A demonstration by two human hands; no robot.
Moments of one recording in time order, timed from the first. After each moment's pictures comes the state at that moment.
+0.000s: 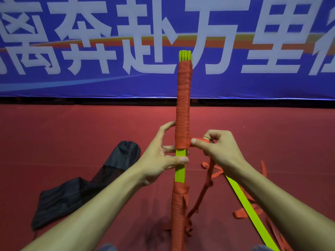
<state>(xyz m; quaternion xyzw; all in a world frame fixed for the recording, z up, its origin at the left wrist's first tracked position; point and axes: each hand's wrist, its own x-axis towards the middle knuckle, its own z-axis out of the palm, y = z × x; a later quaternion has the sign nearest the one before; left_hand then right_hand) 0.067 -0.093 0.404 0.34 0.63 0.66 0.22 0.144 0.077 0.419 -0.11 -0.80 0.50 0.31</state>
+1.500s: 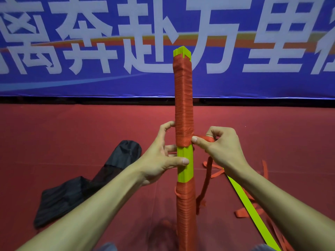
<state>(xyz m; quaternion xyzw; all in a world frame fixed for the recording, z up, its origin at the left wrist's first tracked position) 0.061 -0.097 0.403 0.36 0.59 0.66 0.28 0.141 0.075 0.418 -0.09 -0.81 0.43 0.38</state>
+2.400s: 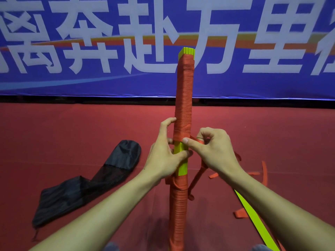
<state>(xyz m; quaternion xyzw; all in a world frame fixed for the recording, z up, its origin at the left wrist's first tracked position) 0.075 -0.080 0.405 0.31 0.73 0.61 0.04 0.138 0.061 0.418 -0.05 -0.84 0.38 0.38</state>
